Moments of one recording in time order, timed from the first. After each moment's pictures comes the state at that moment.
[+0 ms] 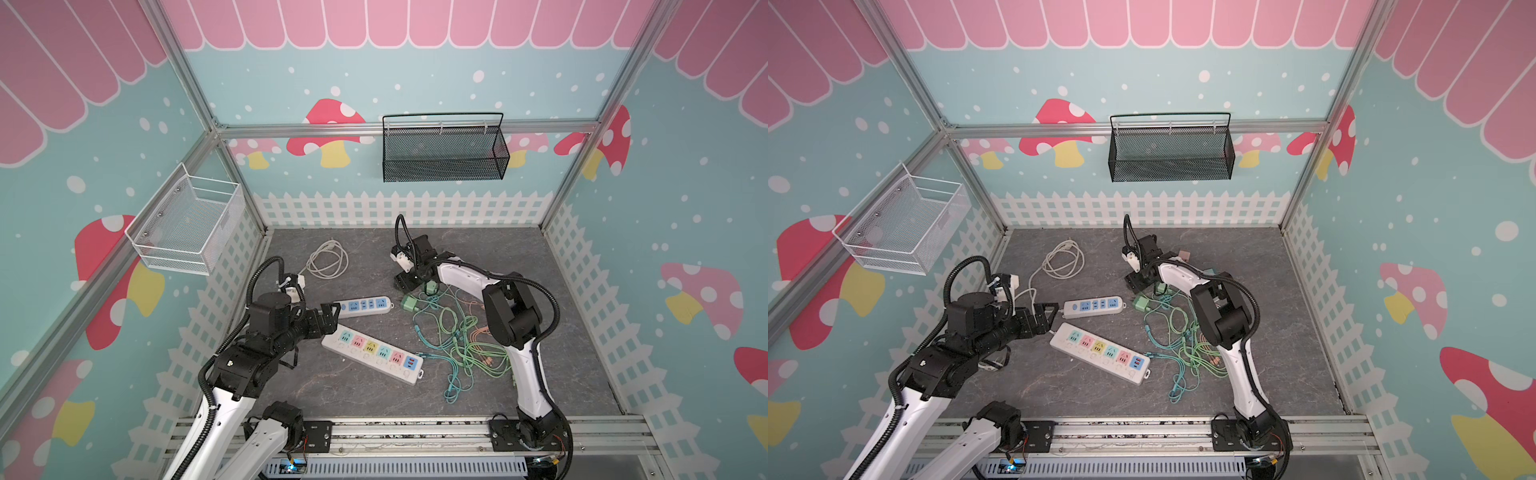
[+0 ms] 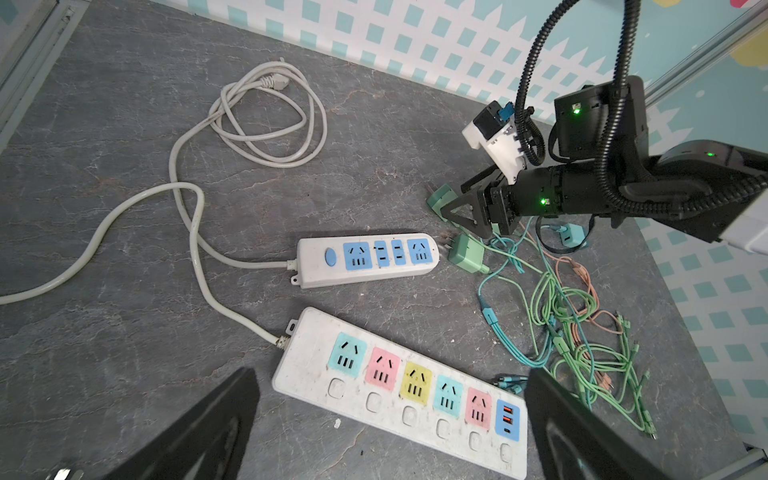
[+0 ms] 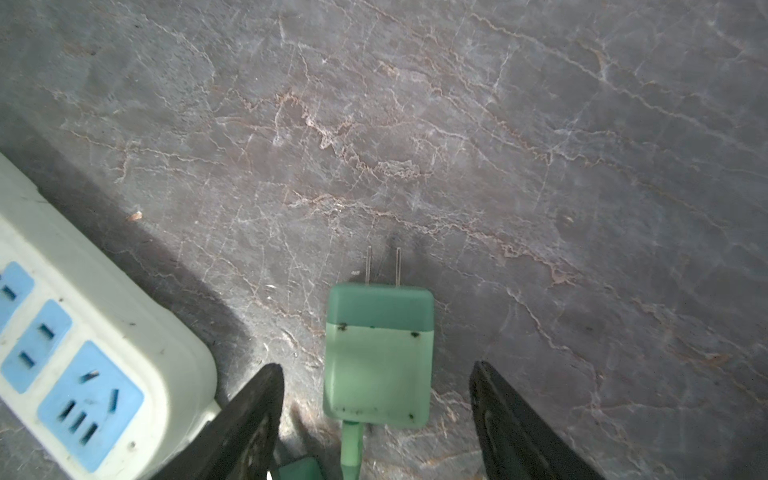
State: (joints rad) left arm -0.28 0.69 0.87 -0.78 0.06 -0.42; right arm 0.55 2.23 1.72 -0.48 -0.17 -0.14
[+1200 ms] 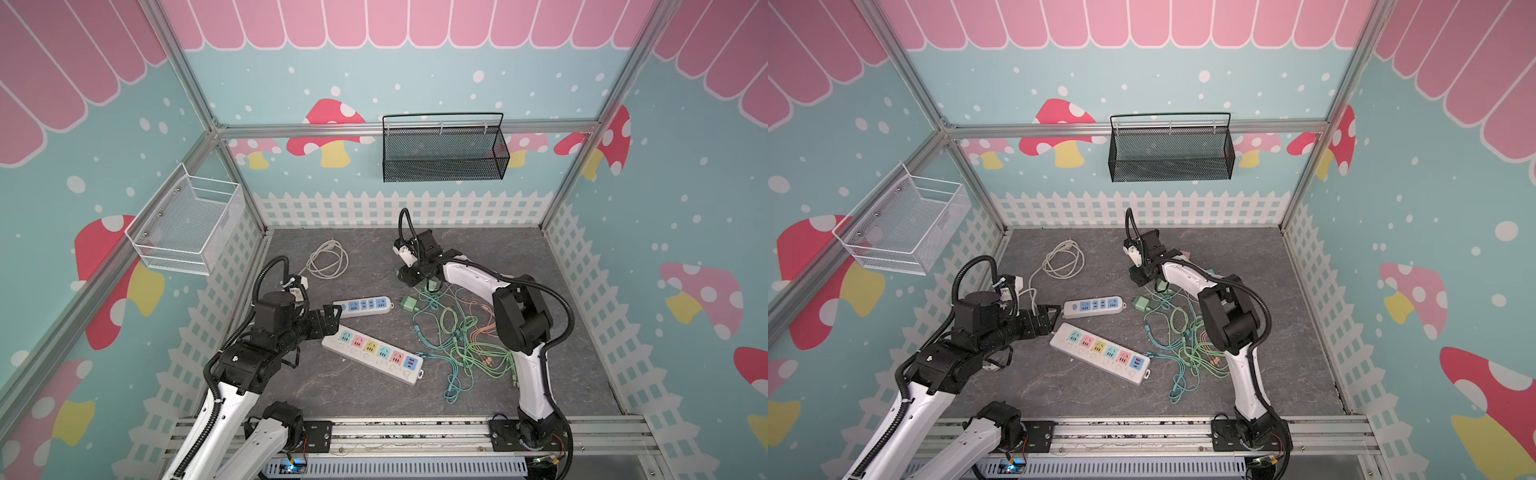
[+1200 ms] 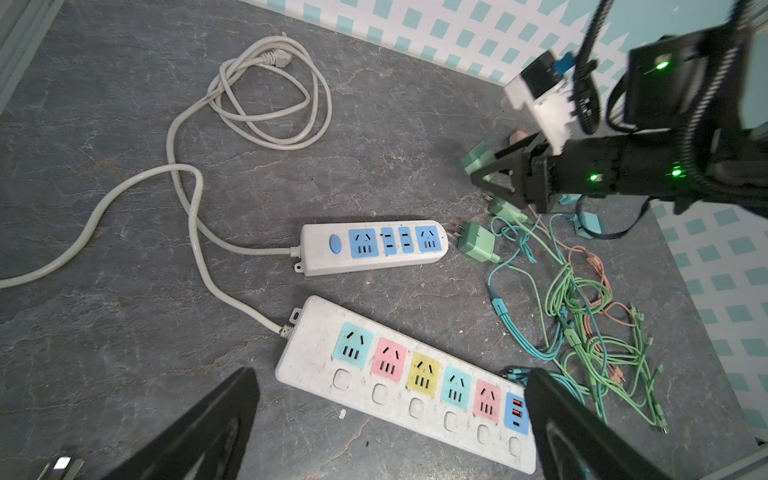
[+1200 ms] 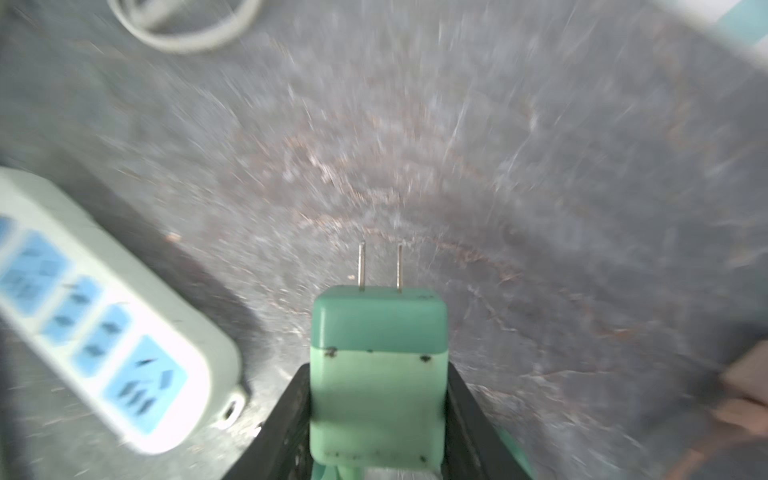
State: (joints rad) left arm -0.28 0.72 0.86 -0.78 0.06 -0.42; right arm 0.55 2.09 1.67 -0.44 -0.15 -0.13
